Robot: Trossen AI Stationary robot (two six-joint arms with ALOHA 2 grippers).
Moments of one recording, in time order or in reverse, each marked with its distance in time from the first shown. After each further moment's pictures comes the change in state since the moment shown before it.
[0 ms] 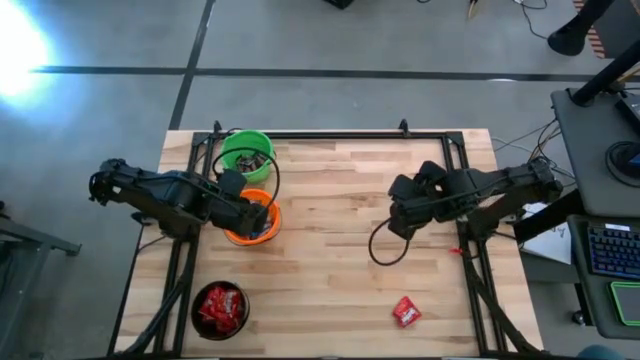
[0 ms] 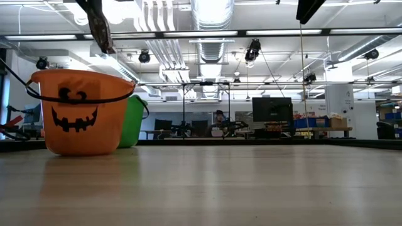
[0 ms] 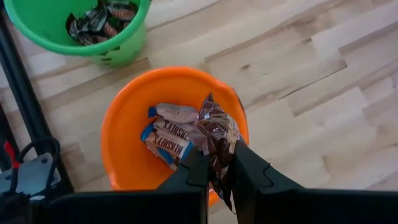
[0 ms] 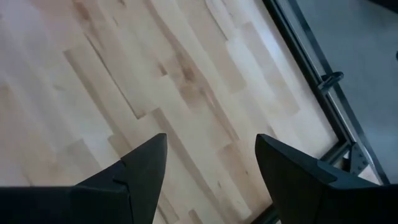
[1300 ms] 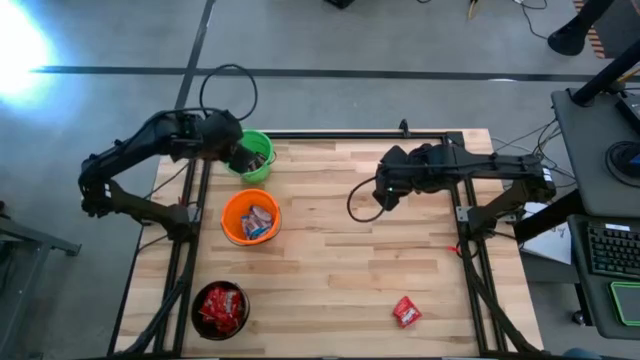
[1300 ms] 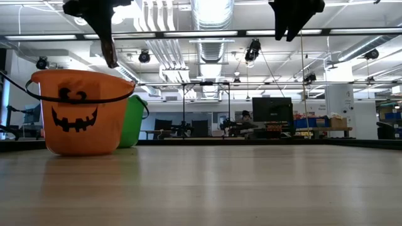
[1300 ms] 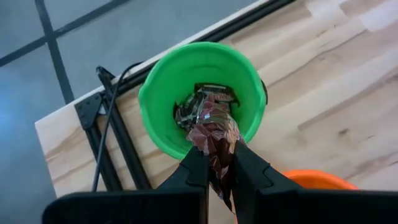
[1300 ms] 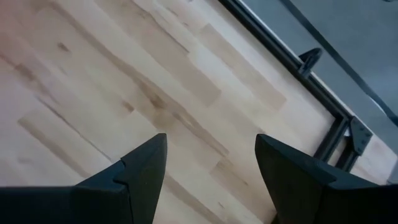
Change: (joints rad) left arm 0.669 -0.122 -0.007 0.069 0.008 0.802; right arm -0.248 0.034 0.000 0.084 -0.002 0.037
